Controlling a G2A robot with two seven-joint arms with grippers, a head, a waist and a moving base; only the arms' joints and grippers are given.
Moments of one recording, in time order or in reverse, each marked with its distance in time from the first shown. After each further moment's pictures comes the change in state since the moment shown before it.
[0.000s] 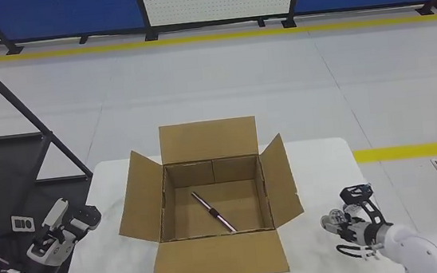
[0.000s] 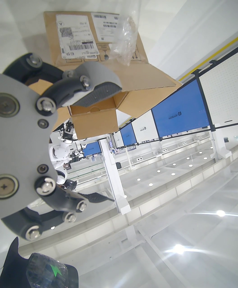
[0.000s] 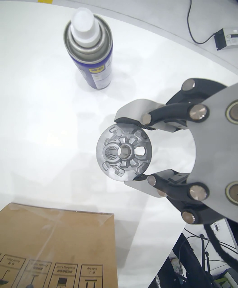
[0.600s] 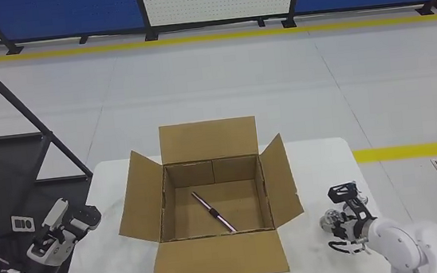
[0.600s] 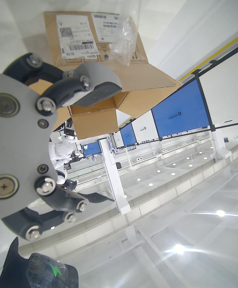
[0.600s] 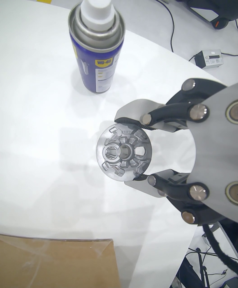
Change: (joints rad) left arm 0.000 0.000 0.000 0.000 0.000 0.000 0.000; right arm 0.071 0.029 -0.110 0.083 -0.128 0.068 -0.001
